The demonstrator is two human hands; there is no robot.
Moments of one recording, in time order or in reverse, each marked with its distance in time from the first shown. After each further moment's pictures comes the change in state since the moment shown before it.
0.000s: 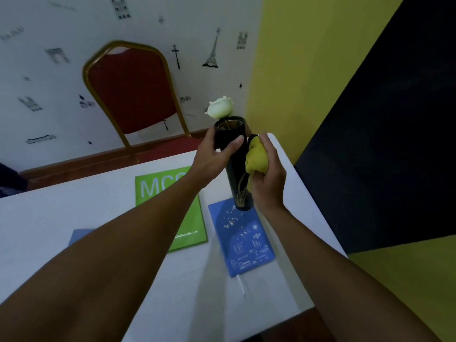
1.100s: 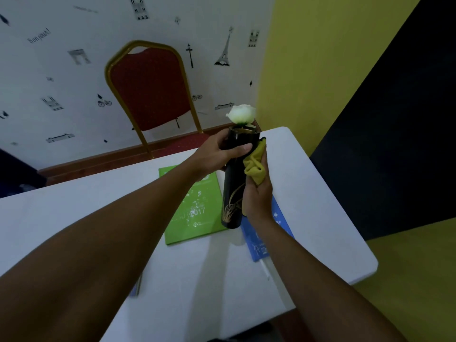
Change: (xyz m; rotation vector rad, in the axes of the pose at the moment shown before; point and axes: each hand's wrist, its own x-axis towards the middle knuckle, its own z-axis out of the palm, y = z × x) left_hand -0.035 0.014 -0.074 0.041 -0.339 -0.109; right_hand -0.075 -0.016 0.073 0.173 0.010 0.184
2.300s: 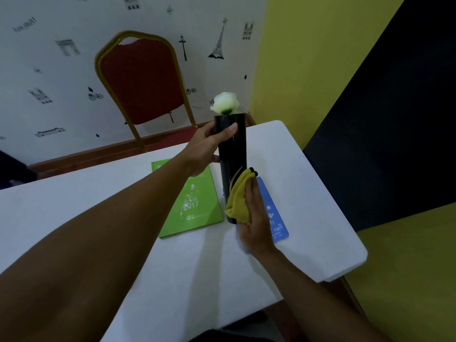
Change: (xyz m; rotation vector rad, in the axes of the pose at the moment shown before) left_hand 0.003 -0.006 0.006 -0.321 0.090 -0.098; right_hand -0.070 0.053 -0.045 -0.291 -0.236 -0.272
